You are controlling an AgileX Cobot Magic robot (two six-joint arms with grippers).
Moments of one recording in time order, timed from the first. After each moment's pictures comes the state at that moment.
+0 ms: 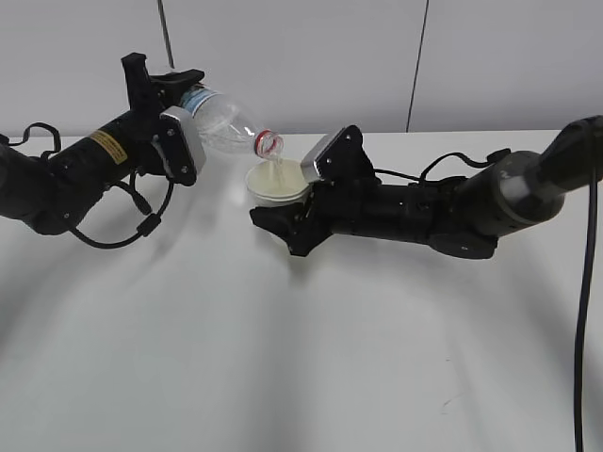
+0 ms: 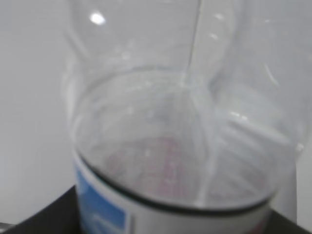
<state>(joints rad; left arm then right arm) -0.17 2.25 -1.27 0.53 -1.08 1.18 0.31 2.28 -1.28 -0.92 -0.82 0.44</state>
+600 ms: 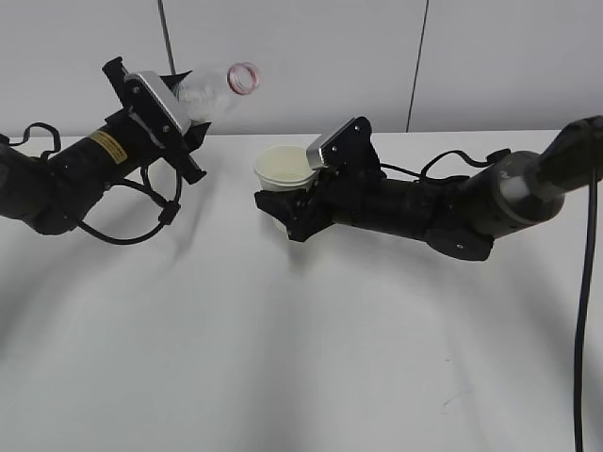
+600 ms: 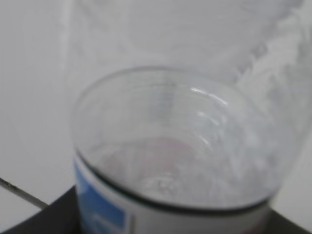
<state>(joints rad) -0.17 2.25 -1.27 0.51 -1.07 0.67 0.31 2.28 -1.28 -0.80 -0.83 0.41</state>
